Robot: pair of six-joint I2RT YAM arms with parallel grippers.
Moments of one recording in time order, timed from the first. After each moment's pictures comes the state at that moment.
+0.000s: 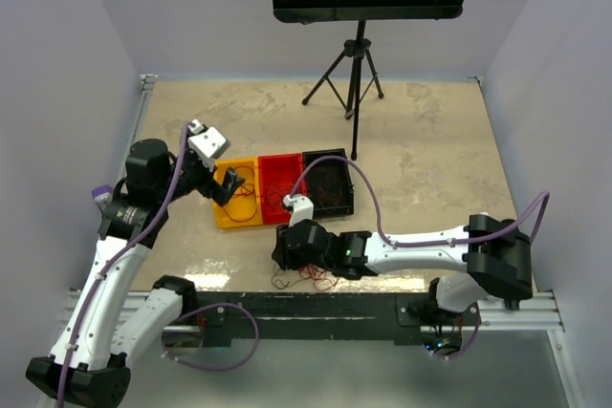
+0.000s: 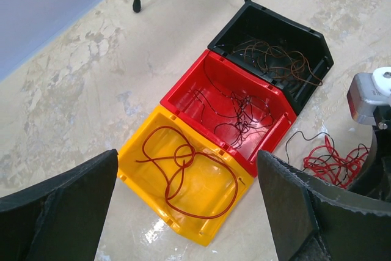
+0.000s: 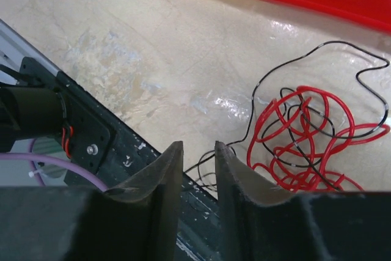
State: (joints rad) left arm -0.21 0.80 0.95 -0.54 0.46 0.31; right arm 1.32 1.49 0.83 -0.02 0.30 0.85
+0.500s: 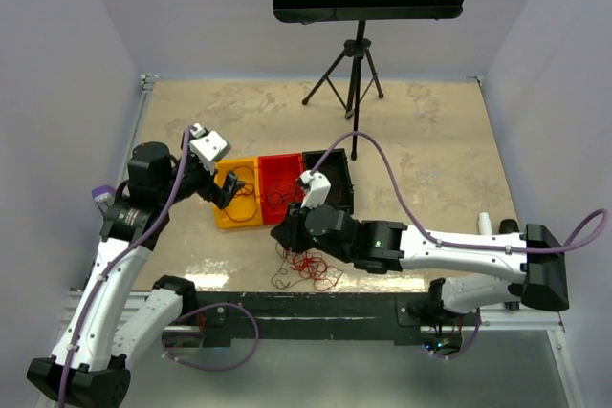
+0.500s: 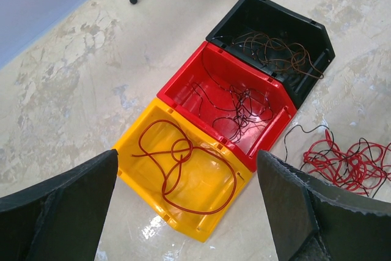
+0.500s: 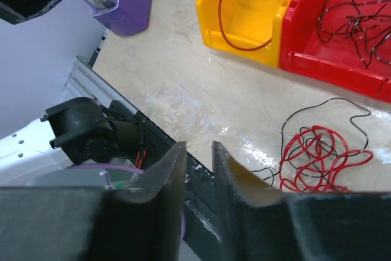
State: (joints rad) left arm -0.21 0.78 0.92 -0.54 0.46 0.32; right arm 1.32 1.28 0.95 -0.14 0.38 0.83
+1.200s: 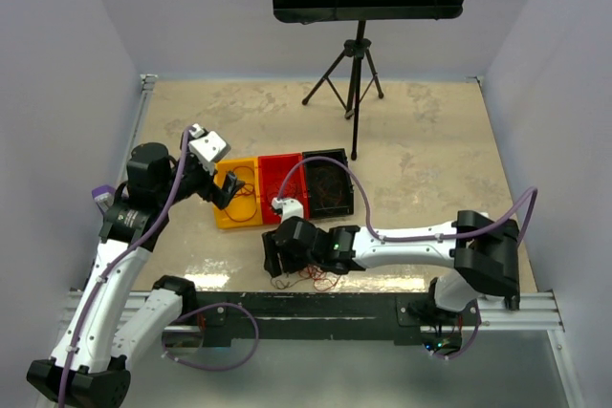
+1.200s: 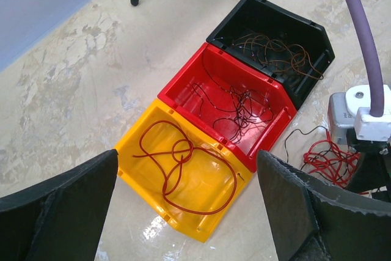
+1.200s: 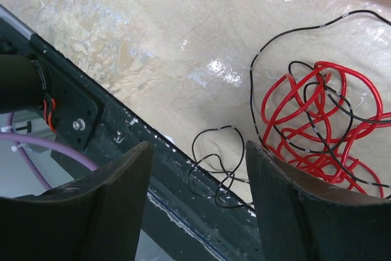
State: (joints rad) left arm -0.21 0.77 0.92 -0.54 0.46 0.32; right arm 1.32 1.56 0.93 -0.18 0.19 0.85
